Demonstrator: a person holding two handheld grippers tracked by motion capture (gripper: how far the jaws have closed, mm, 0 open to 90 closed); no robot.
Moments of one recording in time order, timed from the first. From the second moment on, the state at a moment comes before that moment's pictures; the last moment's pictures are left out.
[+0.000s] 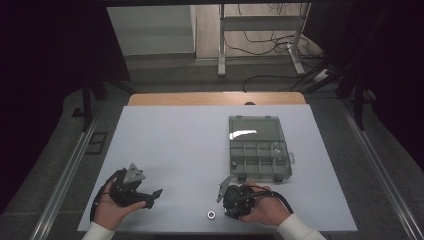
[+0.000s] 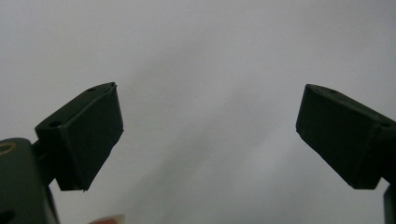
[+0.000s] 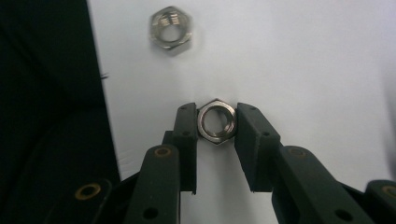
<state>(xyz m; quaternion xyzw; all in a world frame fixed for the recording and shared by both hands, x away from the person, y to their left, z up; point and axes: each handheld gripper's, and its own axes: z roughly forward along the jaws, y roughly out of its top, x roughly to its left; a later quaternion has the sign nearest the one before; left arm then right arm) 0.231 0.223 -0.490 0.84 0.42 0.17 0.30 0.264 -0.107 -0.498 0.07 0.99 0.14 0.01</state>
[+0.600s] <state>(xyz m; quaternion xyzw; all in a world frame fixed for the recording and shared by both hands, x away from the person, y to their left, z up) 0.232 0.223 -0.490 0.84 0.42 0.17 0.30 0.270 -0.115 -0.481 0.09 0.98 0.17 0.02</state>
